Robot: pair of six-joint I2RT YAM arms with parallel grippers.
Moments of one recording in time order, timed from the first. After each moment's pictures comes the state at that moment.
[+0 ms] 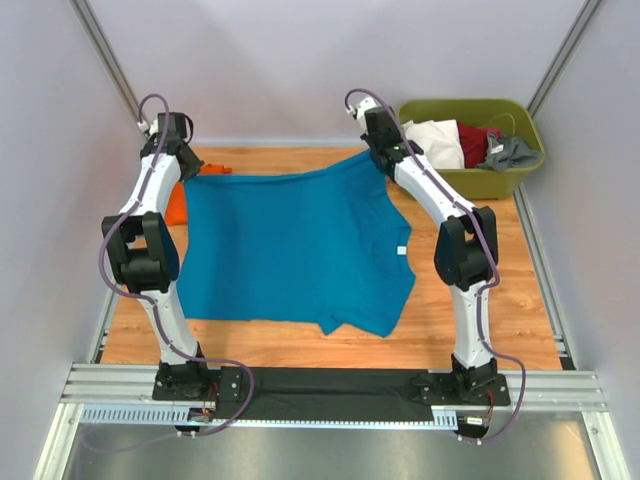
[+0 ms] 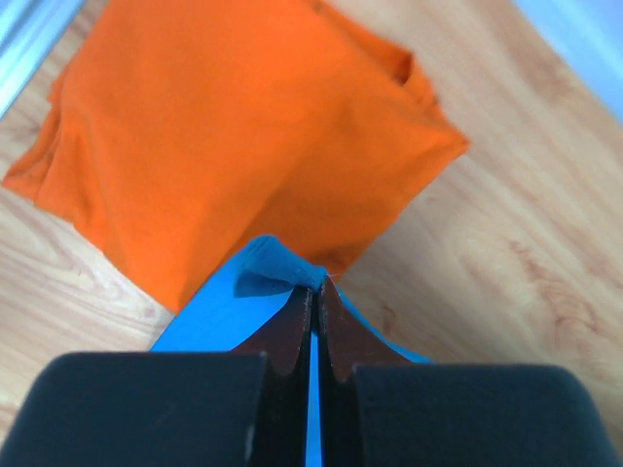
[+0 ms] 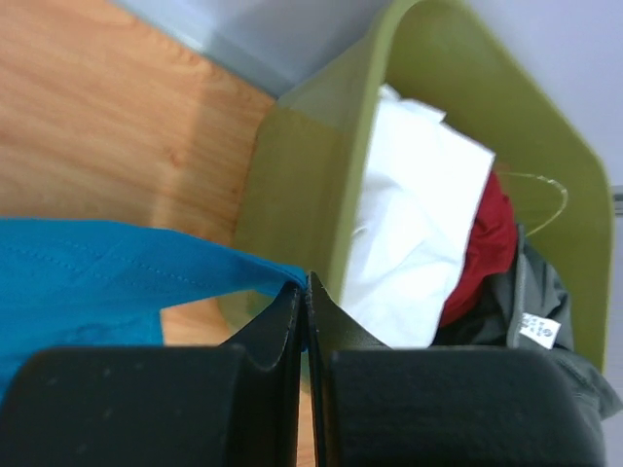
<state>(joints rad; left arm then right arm) 0.09 1.99 1.76 -0.62 -0.23 -0.56 0.39 2.17 1.99 -0.40 0.50 -0.46</state>
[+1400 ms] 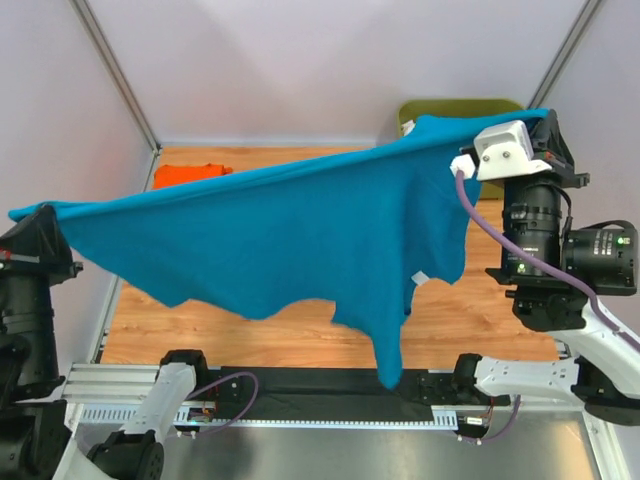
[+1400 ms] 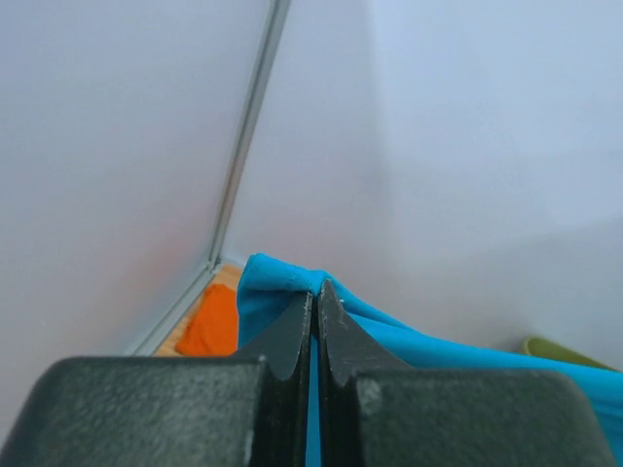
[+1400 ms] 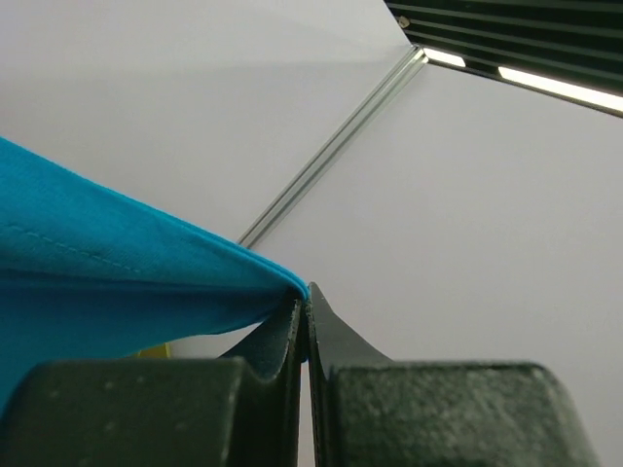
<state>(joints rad) 0.03 0.79 2.05 -1.01 -0.26 -0.30 1.13 0.96 1.51 0.42 1.04 -1.70</state>
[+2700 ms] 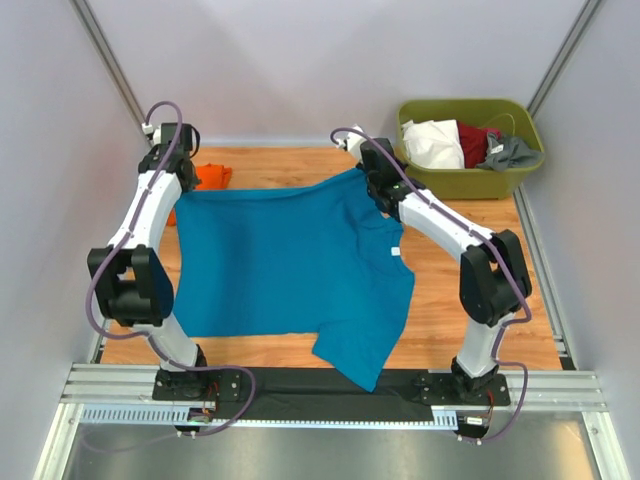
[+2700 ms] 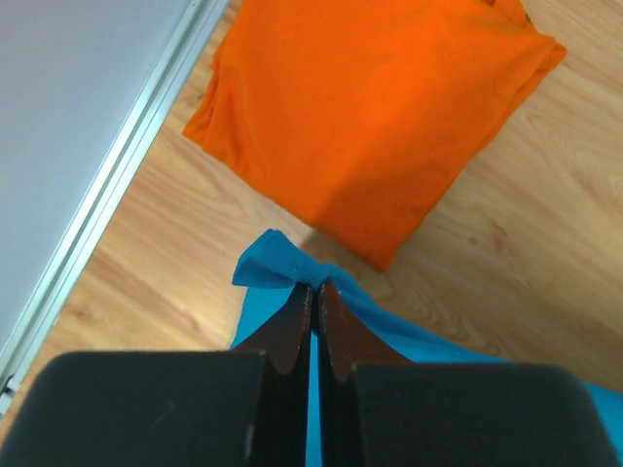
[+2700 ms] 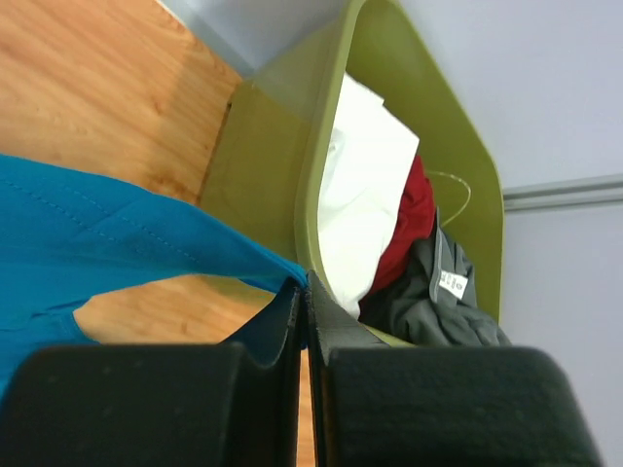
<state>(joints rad) 0.01 1.69 1.55 -0.71 -0.43 -0.36 0.51 1.81 1.46 -0.09 0.62 -0.66</state>
